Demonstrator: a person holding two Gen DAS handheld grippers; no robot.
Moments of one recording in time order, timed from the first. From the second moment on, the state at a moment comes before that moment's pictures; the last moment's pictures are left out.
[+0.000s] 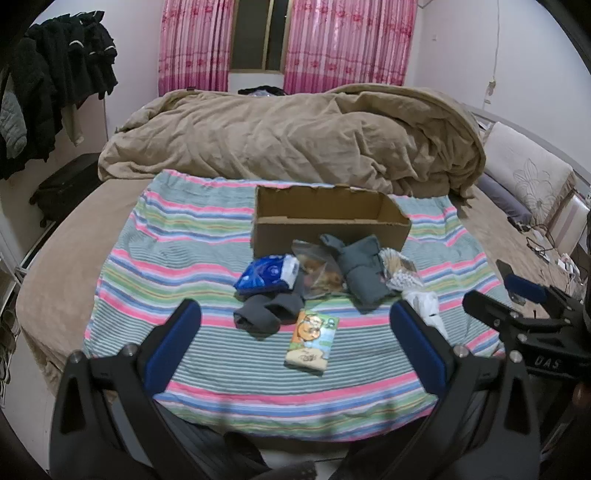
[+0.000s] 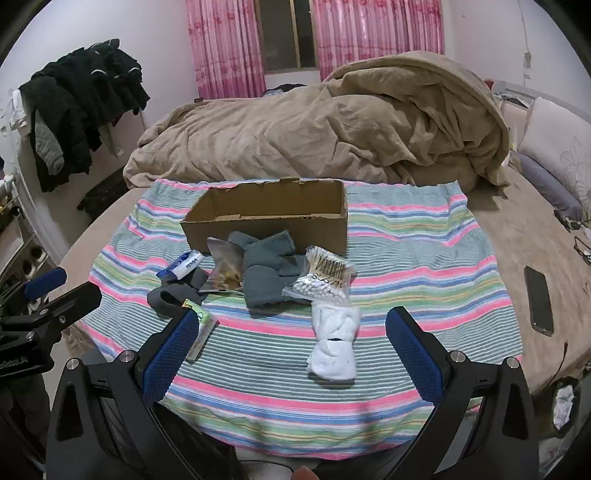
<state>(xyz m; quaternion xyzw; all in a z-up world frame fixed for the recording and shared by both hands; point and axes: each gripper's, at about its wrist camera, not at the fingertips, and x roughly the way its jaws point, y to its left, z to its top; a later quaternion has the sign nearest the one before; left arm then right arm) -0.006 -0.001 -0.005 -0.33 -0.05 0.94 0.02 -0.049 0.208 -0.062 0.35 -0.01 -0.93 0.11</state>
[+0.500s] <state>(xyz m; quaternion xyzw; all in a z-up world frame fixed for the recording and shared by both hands) -0.007 0.001 -0.006 -0.34 -0.05 0.94 0.02 -0.050 0.208 -0.062 0.35 -0.01 -0.93 0.12</state>
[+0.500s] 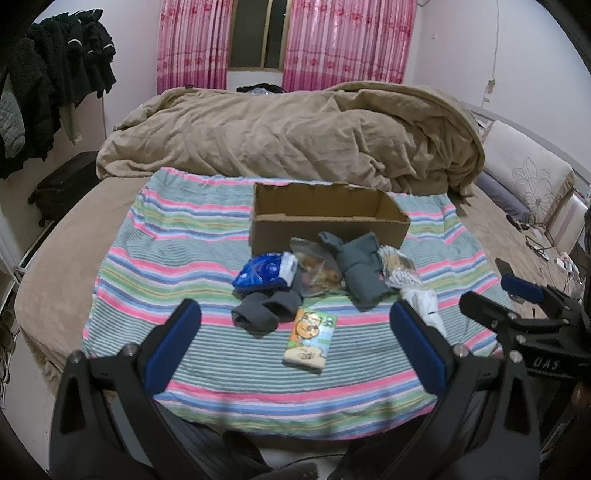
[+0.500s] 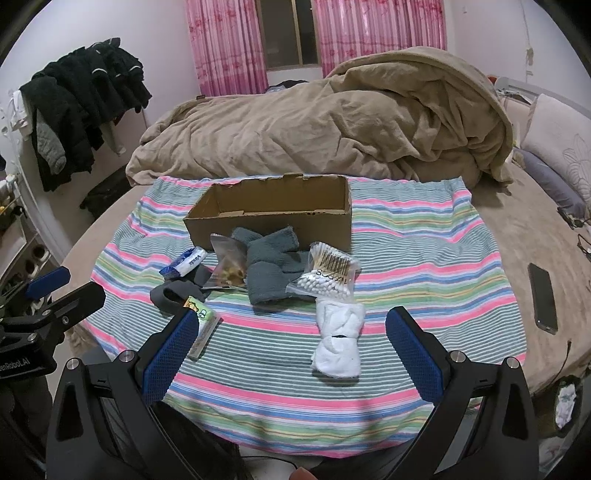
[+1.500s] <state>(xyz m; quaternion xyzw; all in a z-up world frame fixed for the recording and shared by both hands) -0.008 -0.001 -0.010 -0.35 -0.06 0.94 0.03 -0.050 0.207 -0.066 0.36 -0.01 -0.93 0.12</state>
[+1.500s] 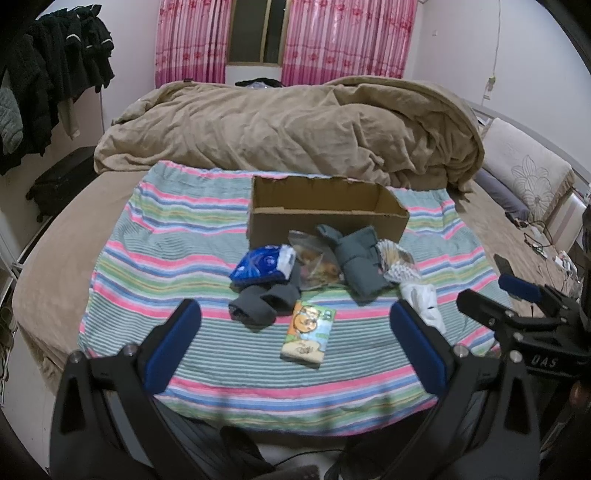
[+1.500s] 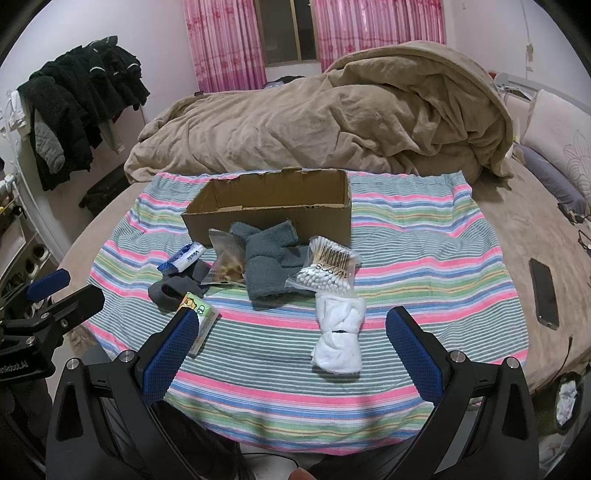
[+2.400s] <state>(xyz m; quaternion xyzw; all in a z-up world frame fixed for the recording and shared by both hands) -0.008 0.002 -0.012 -0.35 -0.06 0.93 0.03 -0.051 0.211 -0.071 0.36 -0.02 -0.92 0.12</state>
